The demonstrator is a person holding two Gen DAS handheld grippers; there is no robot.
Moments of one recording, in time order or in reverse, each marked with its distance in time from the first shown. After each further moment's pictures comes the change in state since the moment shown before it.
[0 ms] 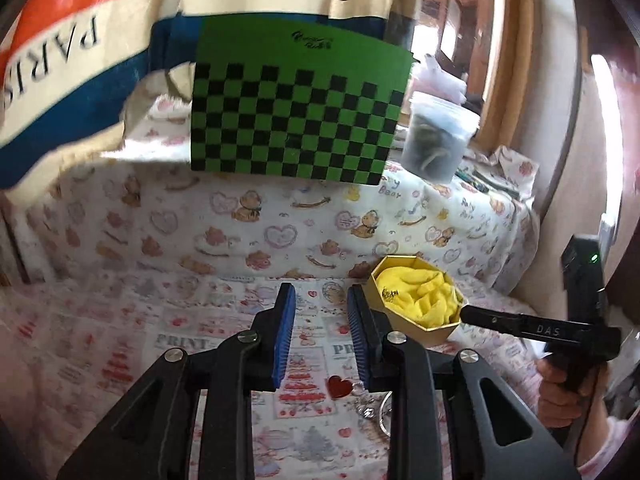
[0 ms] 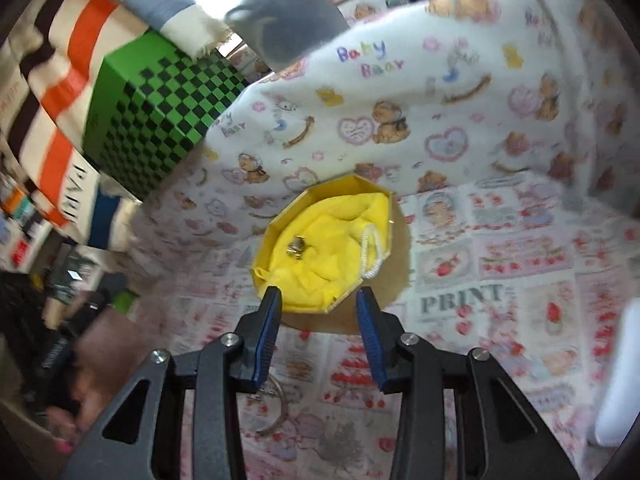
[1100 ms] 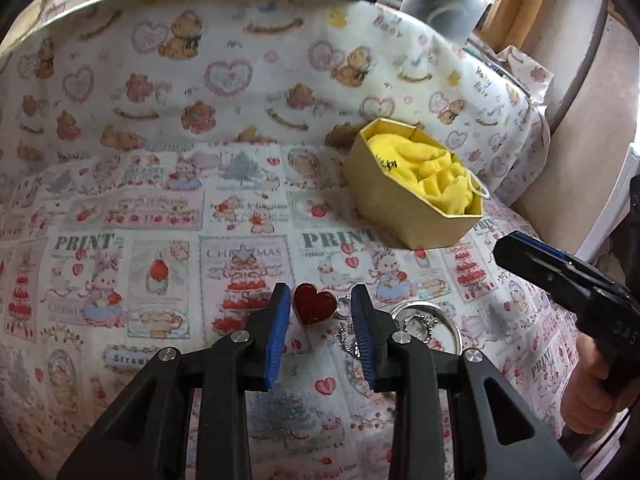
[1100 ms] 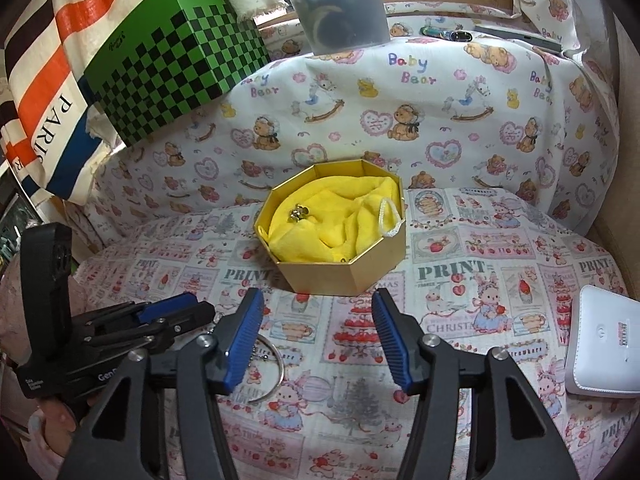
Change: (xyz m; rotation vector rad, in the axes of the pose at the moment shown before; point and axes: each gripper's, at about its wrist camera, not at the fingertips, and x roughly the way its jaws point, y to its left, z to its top) left arm 0.086 -0.005 -0.058 -0.033 0.378 -0.120; right arm 0.002 0.047 -0.027 -0.159 -0.007 -0.216
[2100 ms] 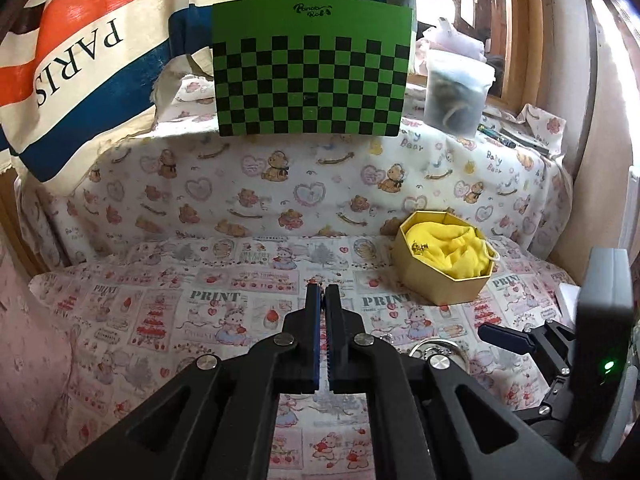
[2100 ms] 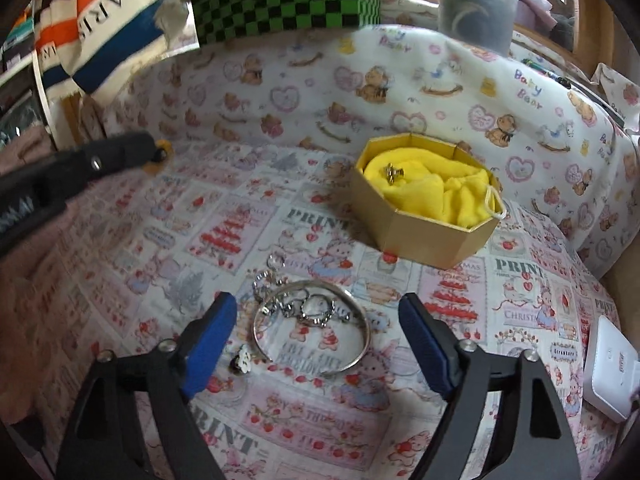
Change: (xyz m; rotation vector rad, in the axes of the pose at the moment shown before) left arm -0.093 -0.019 -0.004 0.031 -0.294 0.300; right arm 0.029 0.075 -0.042 -0.290 0.075 -0.067
